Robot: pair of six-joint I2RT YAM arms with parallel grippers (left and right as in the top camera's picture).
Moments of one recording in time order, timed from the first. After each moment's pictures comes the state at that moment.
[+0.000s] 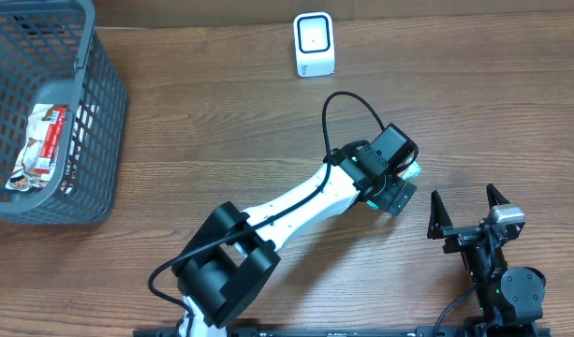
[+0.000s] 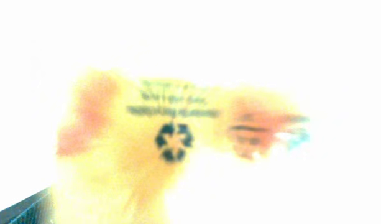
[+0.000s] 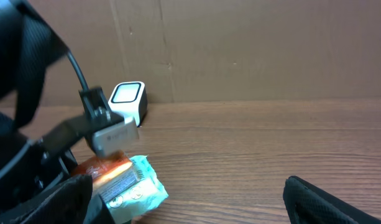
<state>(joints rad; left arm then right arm) -0.84 1.96 1.42 -0.57 0.01 -0.21 0.11 0.01 0.02 -0.04 -0.04 0.10</state>
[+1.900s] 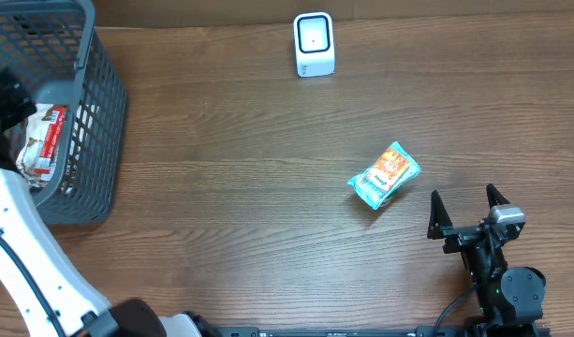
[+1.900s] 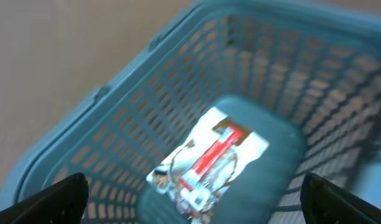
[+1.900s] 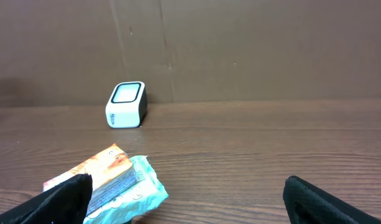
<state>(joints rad) 0.66 1.56 1.79 -0.82 -0.11 0.11 0.11 0.01 0.02 -0.03 -0.04 0.10</state>
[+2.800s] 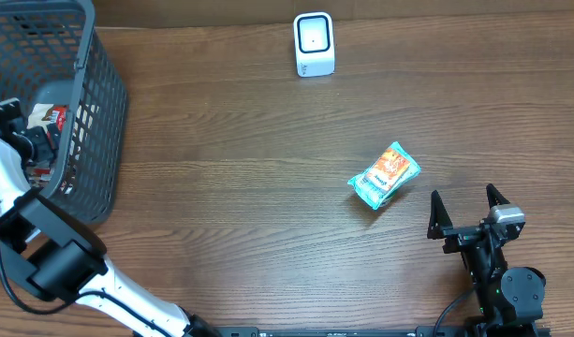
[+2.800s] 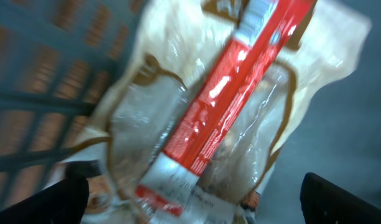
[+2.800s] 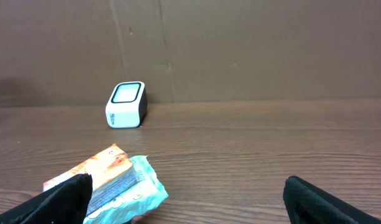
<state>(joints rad) 0.77 2.13 1.79 -0.73 0.05 0.33 0.11 0.01 0.02 -0.03 -0.04 0.10</state>
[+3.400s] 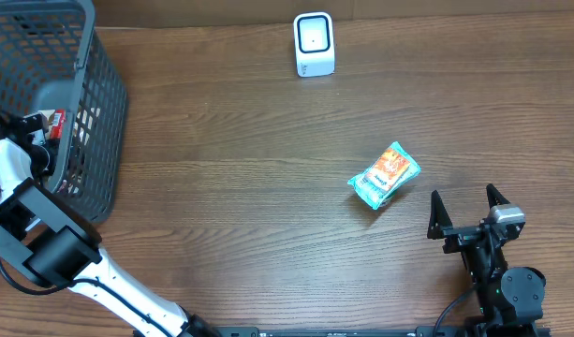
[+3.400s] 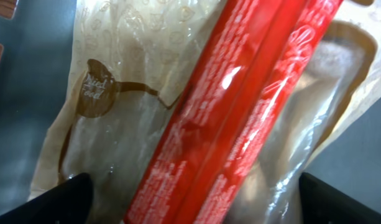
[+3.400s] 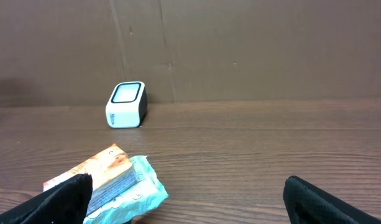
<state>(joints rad) 0.77 2.26 1.80 -0.72 0.09 0.37 0.11 0.01 0.02 -0.03 -0.04 0.10</state>
